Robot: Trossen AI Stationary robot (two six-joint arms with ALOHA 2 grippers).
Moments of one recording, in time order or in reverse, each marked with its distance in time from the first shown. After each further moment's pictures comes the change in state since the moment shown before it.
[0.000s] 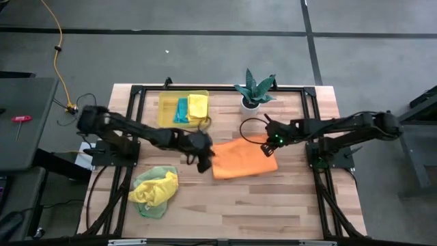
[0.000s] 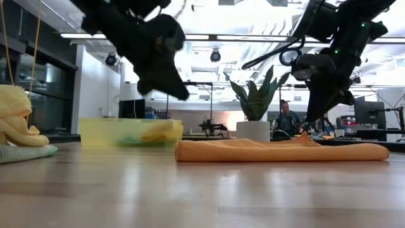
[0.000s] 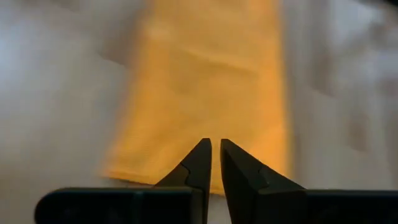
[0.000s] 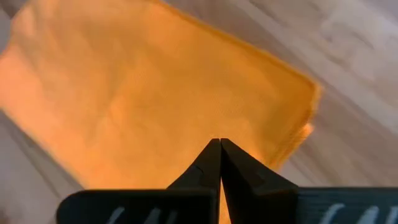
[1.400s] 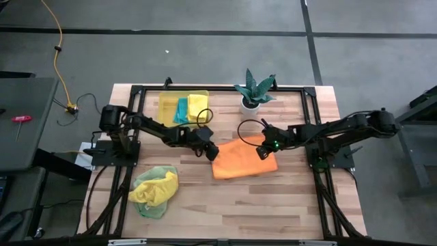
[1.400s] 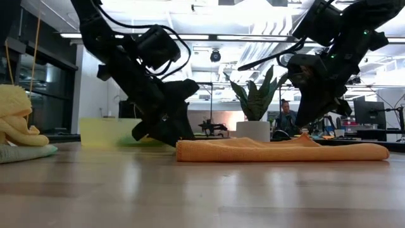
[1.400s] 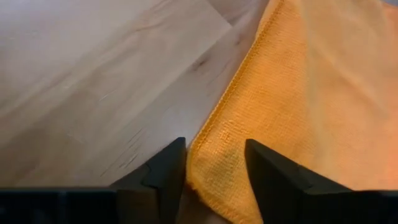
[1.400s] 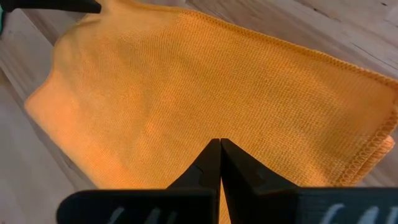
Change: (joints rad) left arm 0.117 0.263 -0.072 0.261 0.008 -0.307; right arm 0.059 0.058 -0.070 0.249 0.009 0.139
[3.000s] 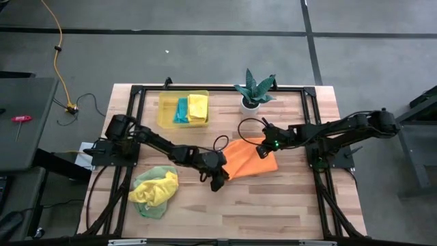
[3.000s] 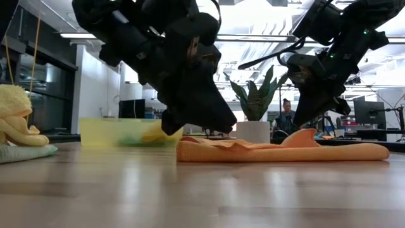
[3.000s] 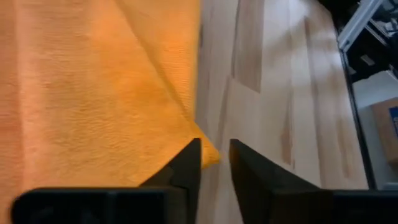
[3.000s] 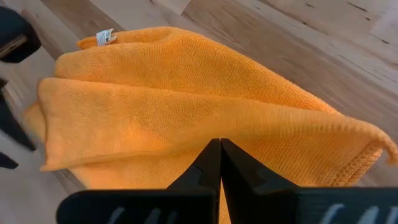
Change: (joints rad) left arm -0.244 0.108 0.193 0.095 0.149 0.089; right arm -0.003 -0.008 0.000 0.001 0.032 0.000
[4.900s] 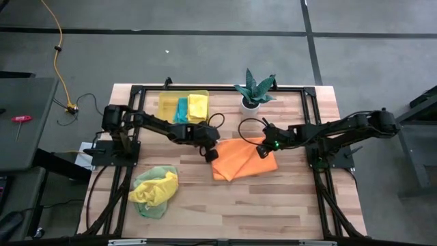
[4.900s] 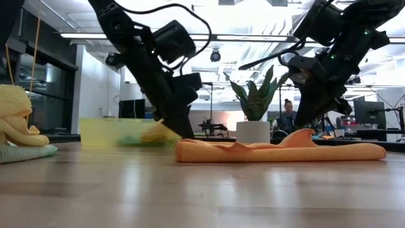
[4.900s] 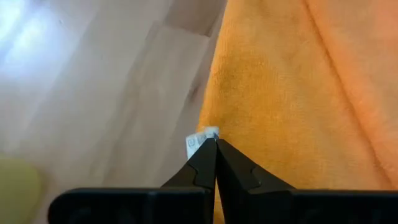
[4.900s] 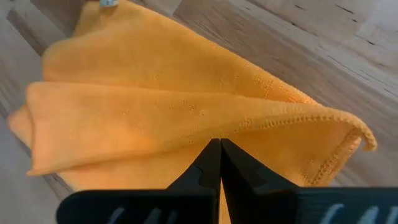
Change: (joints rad) left arm 0.271 -0.085 -0.020 -0.342 -0.210 0.422; right arm 0.007 0.000 0.000 -0.019 0.026 0.001
